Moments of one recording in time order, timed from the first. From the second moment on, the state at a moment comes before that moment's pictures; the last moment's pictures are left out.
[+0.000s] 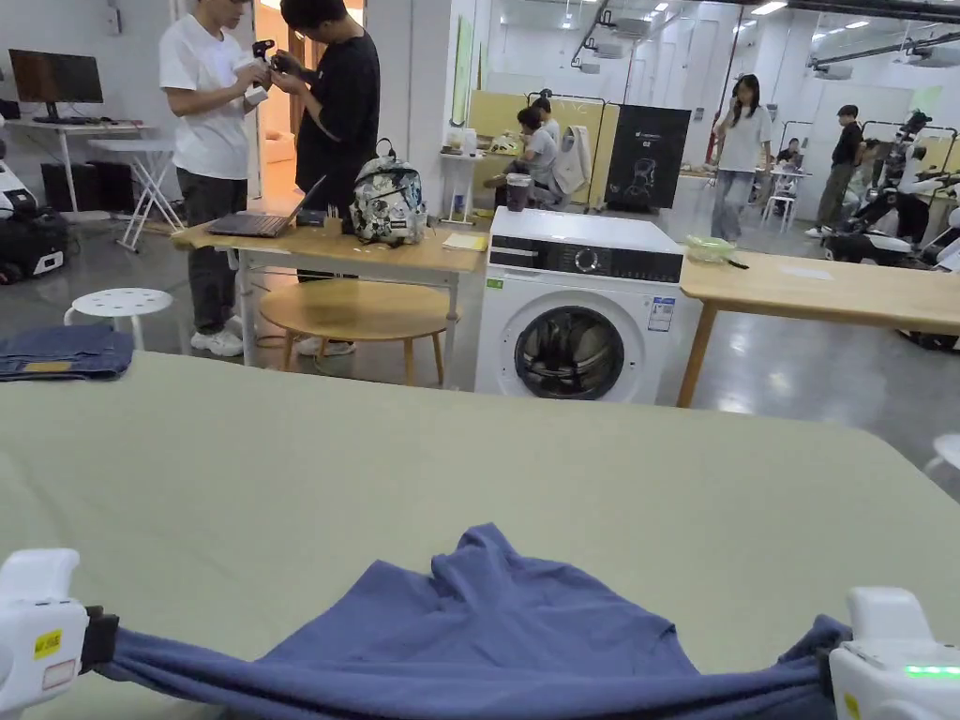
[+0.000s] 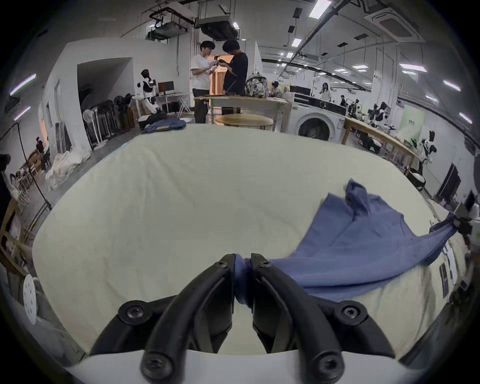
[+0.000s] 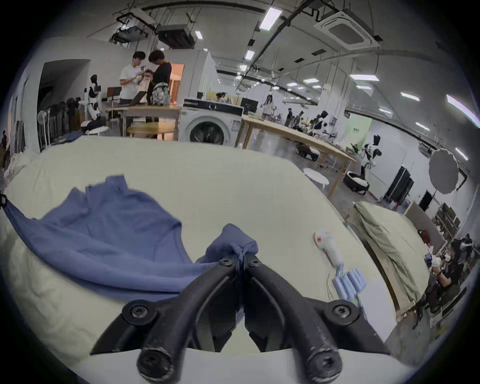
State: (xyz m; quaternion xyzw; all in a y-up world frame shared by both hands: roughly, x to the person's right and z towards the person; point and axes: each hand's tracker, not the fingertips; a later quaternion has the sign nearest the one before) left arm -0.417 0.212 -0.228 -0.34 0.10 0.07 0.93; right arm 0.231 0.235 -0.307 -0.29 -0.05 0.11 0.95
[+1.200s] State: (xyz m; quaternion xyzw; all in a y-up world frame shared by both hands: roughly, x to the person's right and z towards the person) left arm -0.267 0.288 -0.224 -0.13 0.06 0.03 0.99; right arm 0.092 0.292 -0.246 -0.09 0.04 0.03 0.99
